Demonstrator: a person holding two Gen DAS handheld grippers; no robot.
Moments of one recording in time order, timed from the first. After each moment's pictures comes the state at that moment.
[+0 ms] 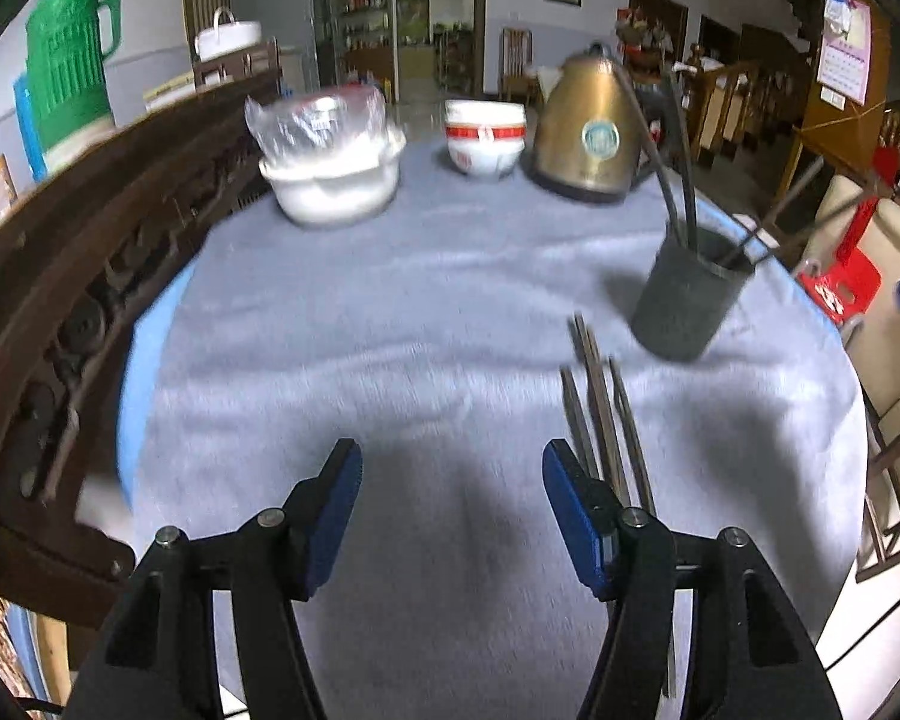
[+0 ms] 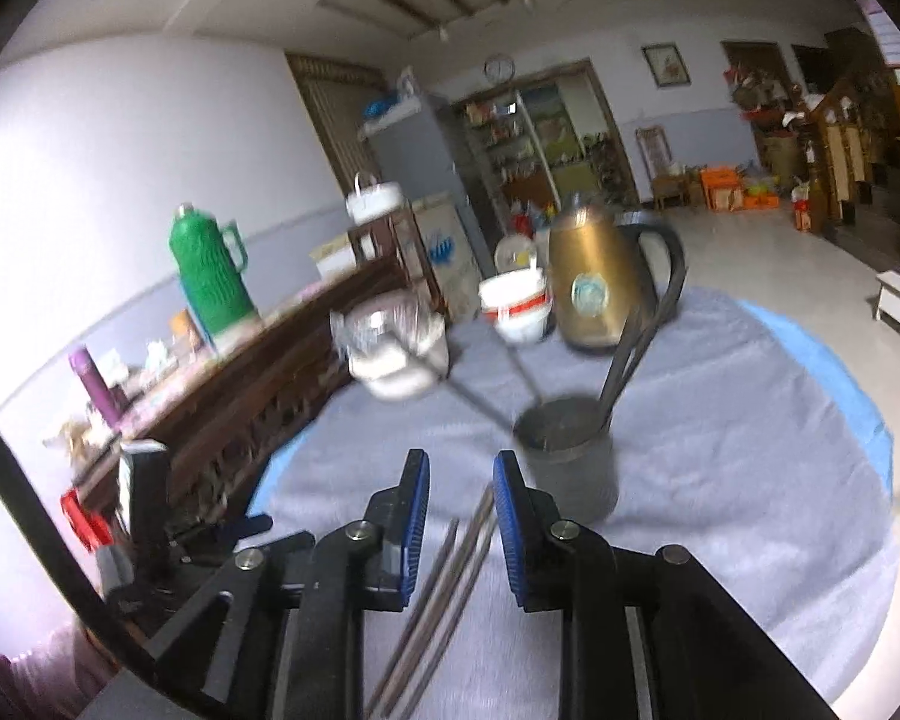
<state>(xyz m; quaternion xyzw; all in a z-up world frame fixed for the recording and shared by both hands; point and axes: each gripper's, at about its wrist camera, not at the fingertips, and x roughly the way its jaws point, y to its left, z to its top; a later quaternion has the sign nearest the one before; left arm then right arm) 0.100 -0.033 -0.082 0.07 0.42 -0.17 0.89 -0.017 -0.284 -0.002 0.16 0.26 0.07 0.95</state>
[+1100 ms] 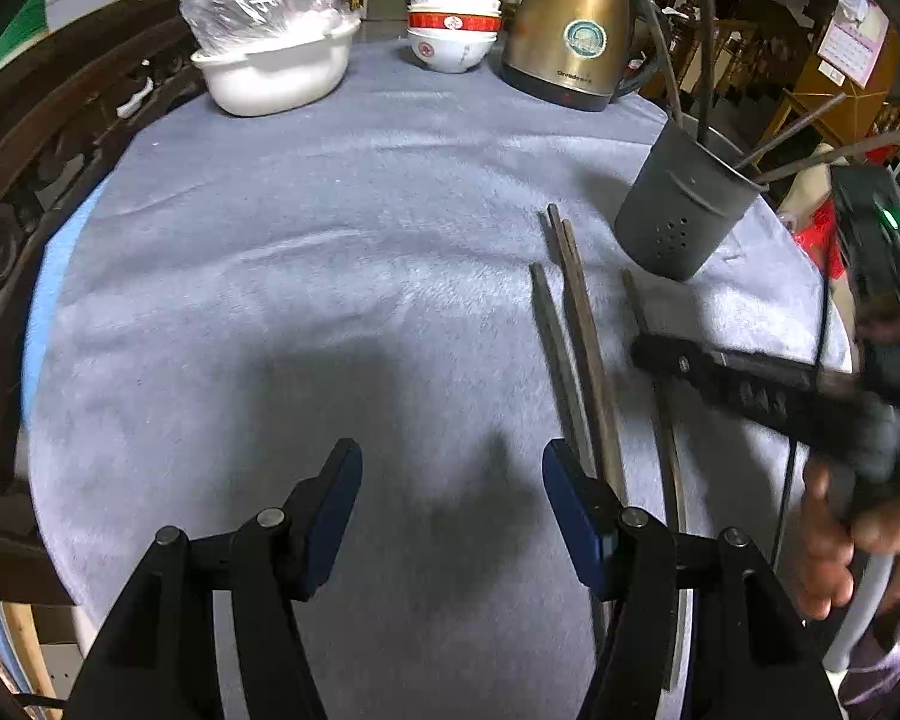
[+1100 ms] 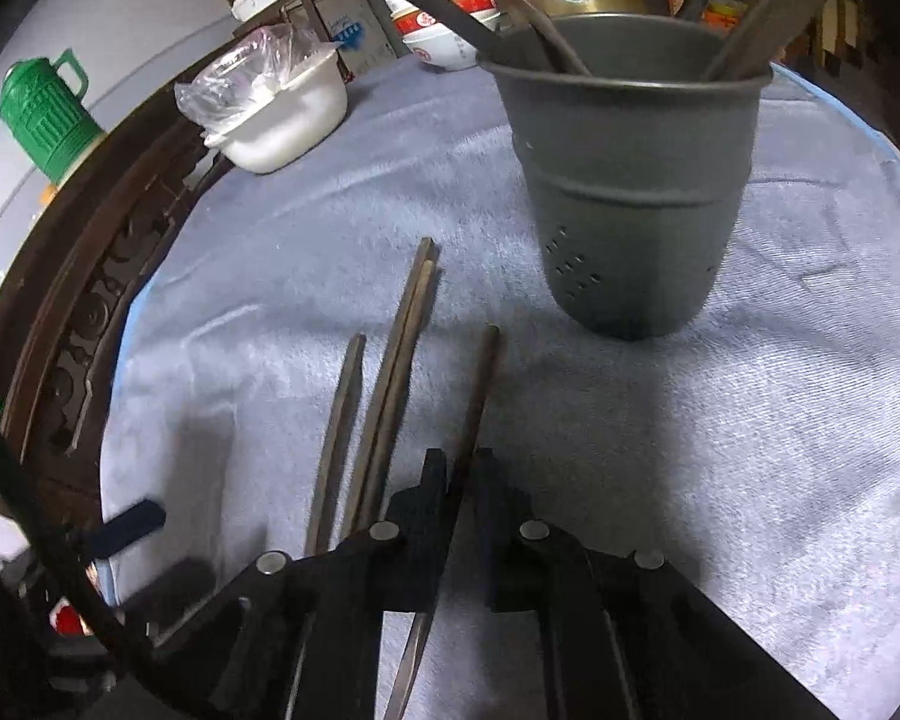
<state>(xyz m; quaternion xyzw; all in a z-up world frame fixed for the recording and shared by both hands) 0.124 -0.052 -0.132 0.05 0.52 -0.21 0.83 0.120 -0.247 -0.158 0.15 0.51 0.01 0.84</state>
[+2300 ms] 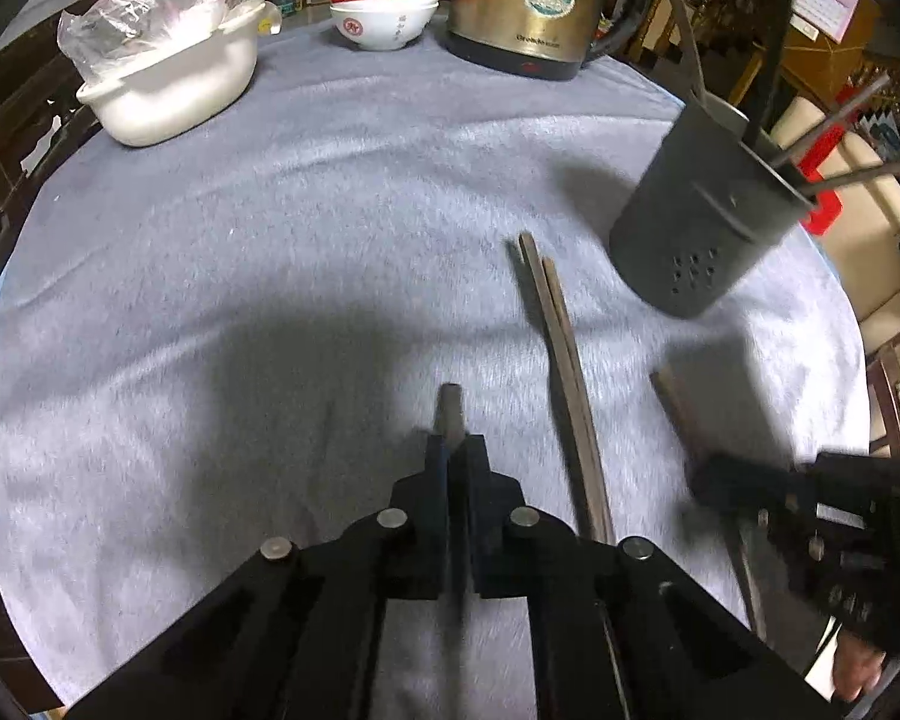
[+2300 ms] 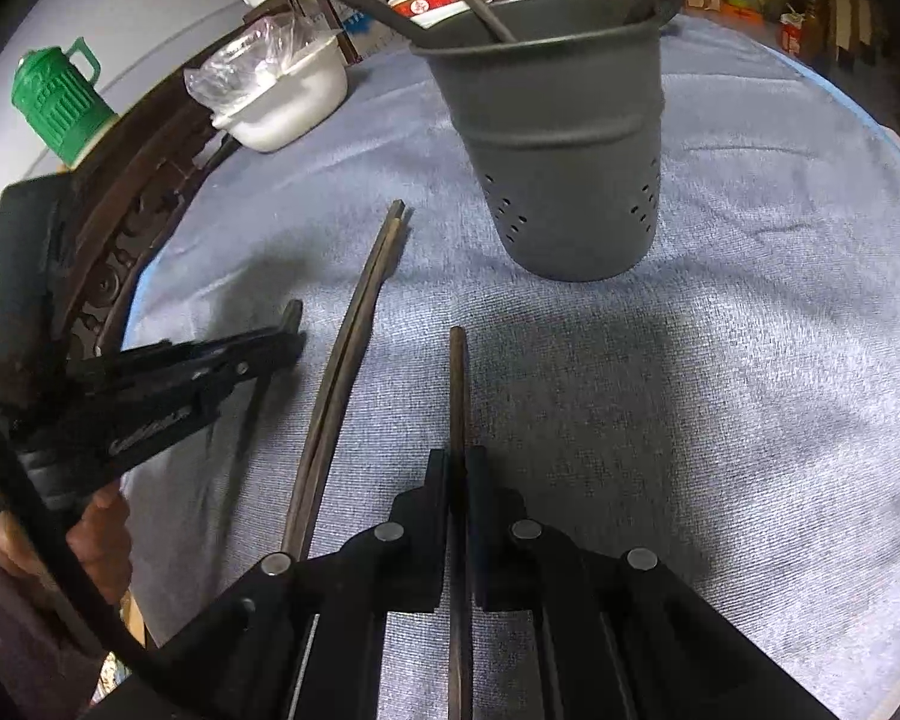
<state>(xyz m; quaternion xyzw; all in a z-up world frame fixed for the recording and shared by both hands) 0.185 -0.103 -0.157 0.09 0.54 -0.25 0.80 0.092 -0.272 -0.158 0.15 0.53 0.03 0.83</state>
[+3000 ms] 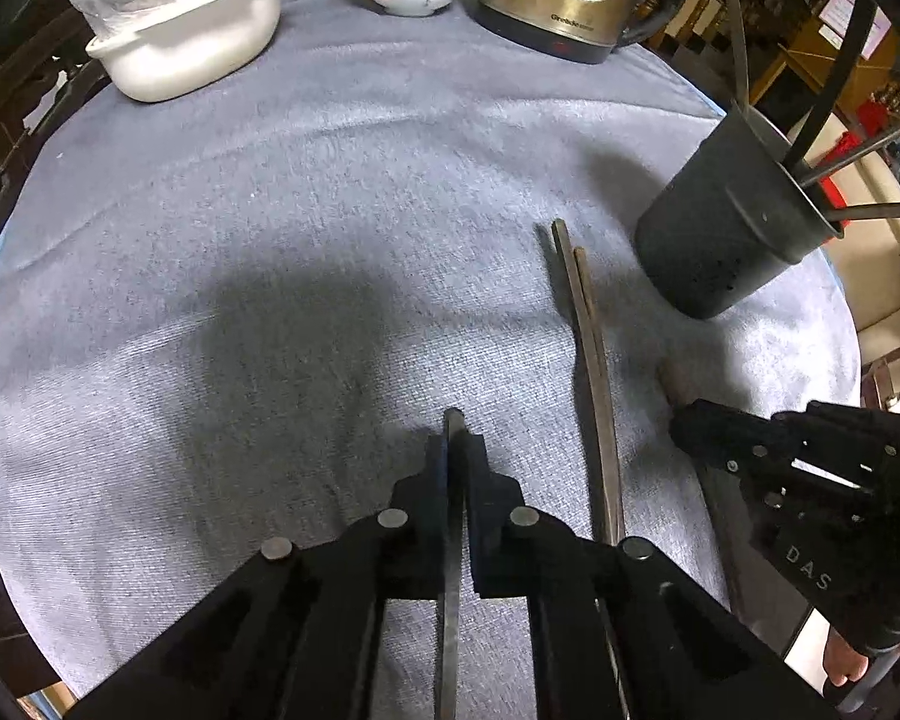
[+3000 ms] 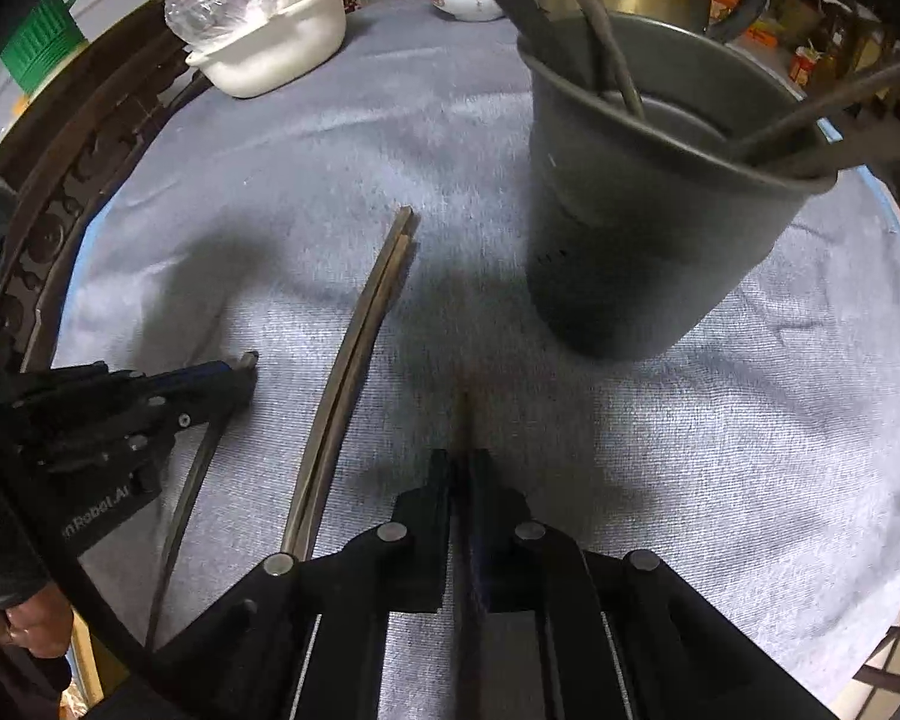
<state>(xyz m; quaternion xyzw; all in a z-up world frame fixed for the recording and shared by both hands) 0.195 -0.094 -0.154 0.07 0.58 -0.23 0.78 0.141 -0.244 -0.150 0.06 0.58 0.00 0.81</state>
